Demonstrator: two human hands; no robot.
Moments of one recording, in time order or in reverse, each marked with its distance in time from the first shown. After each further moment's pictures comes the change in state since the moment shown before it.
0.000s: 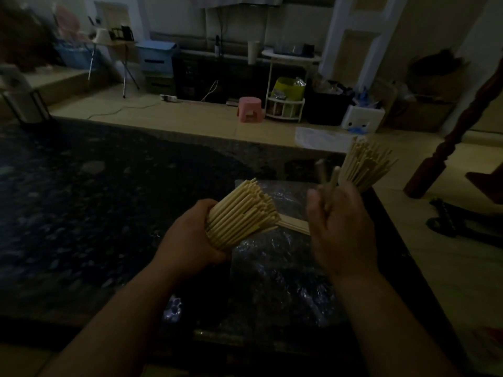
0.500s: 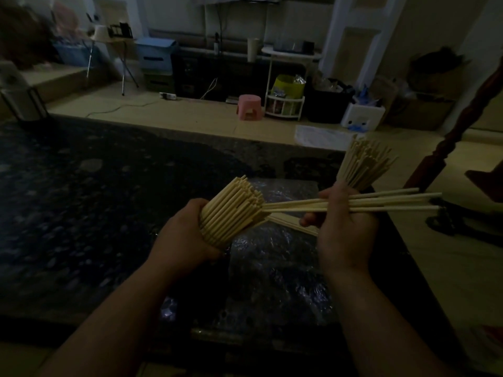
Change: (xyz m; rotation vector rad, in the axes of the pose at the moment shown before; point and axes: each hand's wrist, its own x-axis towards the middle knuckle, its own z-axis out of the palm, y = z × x) left_hand 0.002 -0.007 0.002 0.026 0.053 -0.048; right_hand 0.000 -0.016 0.009 0.801 0.227 0.547
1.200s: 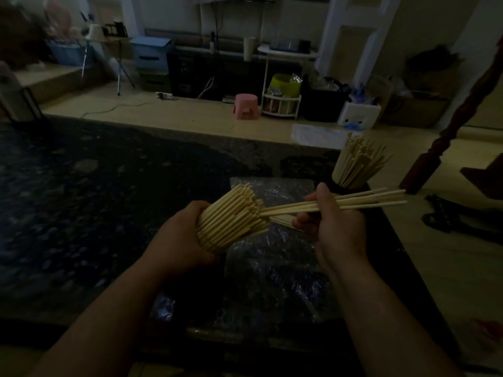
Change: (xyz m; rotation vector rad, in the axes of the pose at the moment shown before) left_hand 0.002 -0.002 -0.003 0.019 -0.133 0.049; right_hand 0.013 0.012 -0.004 0.156 -0.059 0.323
